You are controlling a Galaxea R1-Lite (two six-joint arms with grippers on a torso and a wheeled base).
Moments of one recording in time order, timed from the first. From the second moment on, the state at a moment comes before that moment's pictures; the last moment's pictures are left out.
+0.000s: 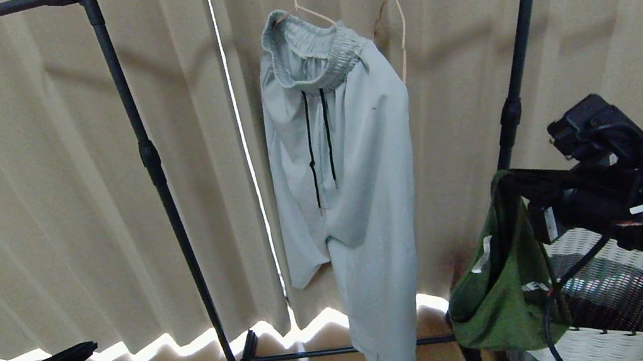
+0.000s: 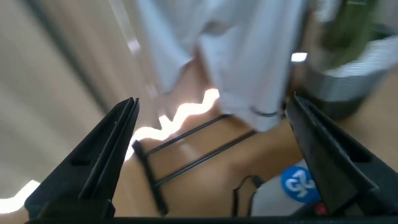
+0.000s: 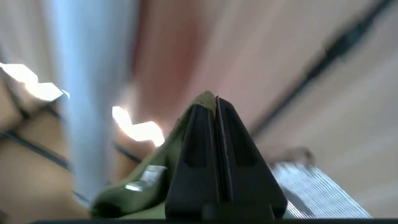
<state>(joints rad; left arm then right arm) -0.36 0.89 -0.21 -0.43 -0.17 0.16 0.43 1.49 -0.58 -0.72 -0.13 -0.21</state>
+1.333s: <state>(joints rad) -0.93 1.77 -0.73 -0.68 0.10 -0.14 0.67 1.38 -0.67 -0.72 0.00 -0.02</state>
